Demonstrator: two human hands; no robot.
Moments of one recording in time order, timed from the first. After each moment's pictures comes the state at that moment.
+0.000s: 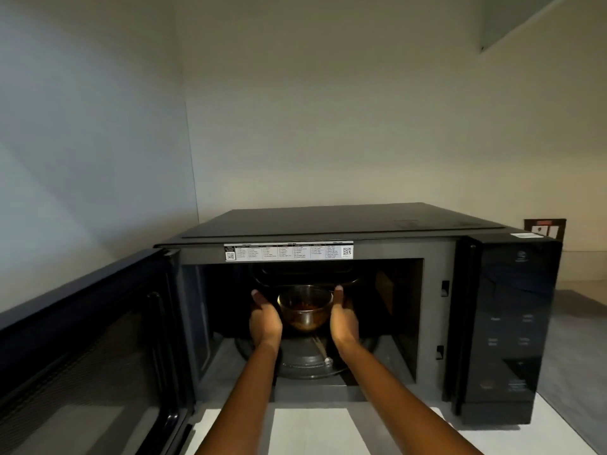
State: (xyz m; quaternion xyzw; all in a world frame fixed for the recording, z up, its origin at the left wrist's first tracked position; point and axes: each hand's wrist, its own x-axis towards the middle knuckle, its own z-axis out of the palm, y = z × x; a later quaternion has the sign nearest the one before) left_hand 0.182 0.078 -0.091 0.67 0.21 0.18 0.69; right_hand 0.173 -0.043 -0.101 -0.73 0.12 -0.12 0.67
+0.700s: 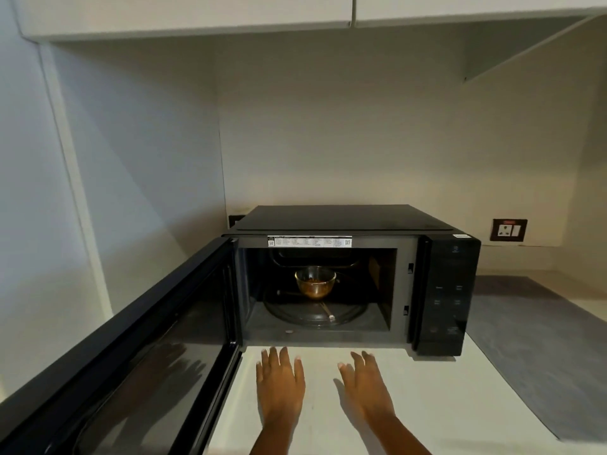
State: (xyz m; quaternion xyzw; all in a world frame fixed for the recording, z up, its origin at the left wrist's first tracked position) left_hand -0.052 0.091 -0.148 0.96 0.09 0.14 0.21; right_hand -0.046 -0.056 -0.166 -0.94 0.05 -0.08 0.32
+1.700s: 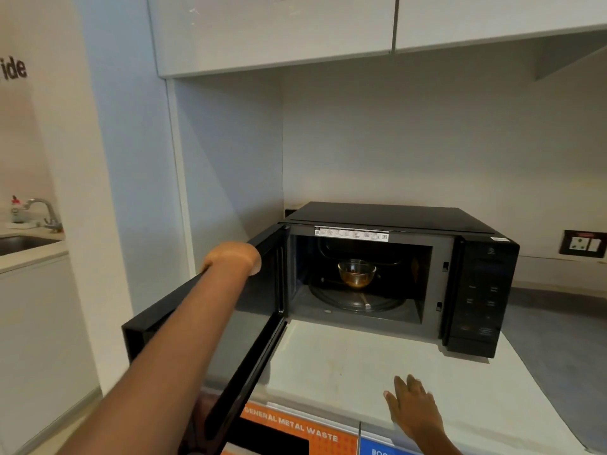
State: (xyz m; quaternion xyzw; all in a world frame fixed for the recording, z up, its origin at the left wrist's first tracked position) left_hand -0.169 0.173 0.111 0.97 0.24 -0.04 -0.02; right_hand -0.101 -0.103 -0.179 -0.99 -0.02 0.07 0.07
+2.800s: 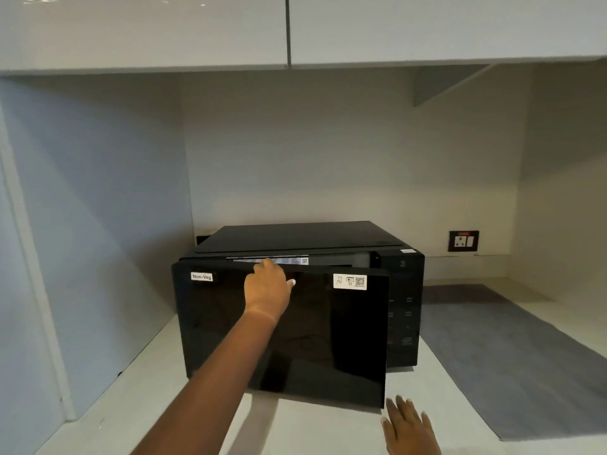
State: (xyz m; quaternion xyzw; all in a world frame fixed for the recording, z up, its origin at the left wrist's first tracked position) left_hand -0.053 0.037 0.067 0.98 -0.03 0.20 -0.02; right_hand -0.087 -0.188 -0.180 -0.99 0.11 0.02 0.10
